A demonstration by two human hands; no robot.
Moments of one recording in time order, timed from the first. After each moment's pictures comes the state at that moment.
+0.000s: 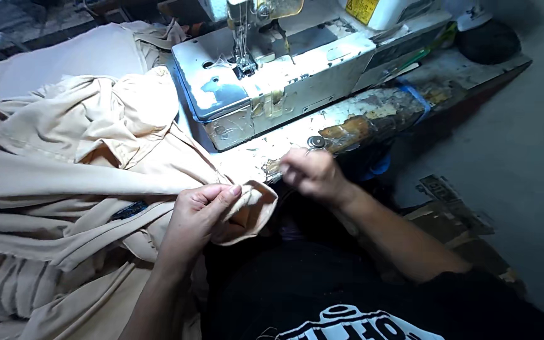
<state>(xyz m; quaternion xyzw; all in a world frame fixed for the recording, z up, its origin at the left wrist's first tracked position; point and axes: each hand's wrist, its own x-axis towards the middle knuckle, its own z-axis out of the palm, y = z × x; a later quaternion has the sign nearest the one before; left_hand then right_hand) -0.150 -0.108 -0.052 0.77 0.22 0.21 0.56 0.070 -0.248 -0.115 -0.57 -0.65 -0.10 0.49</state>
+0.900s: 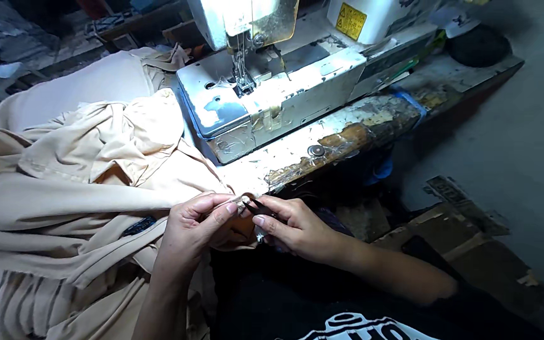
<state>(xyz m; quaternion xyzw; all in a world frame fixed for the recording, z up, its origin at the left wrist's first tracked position) -0.155 -0.099 -0.046 0.77 0.17 0.25 0.57 -0.011 -0.254 -0.078 -0.54 -0.49 0.35 0.59</state>
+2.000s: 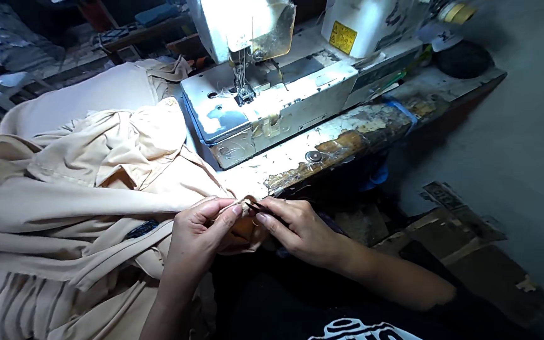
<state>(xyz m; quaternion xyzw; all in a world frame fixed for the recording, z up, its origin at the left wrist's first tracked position) -0.152 -0.112 -0.041 0.81 0.18 0.27 0.49 -0.011 -0.250 -0.088 -0.60 -0.58 0.07 0.55</state>
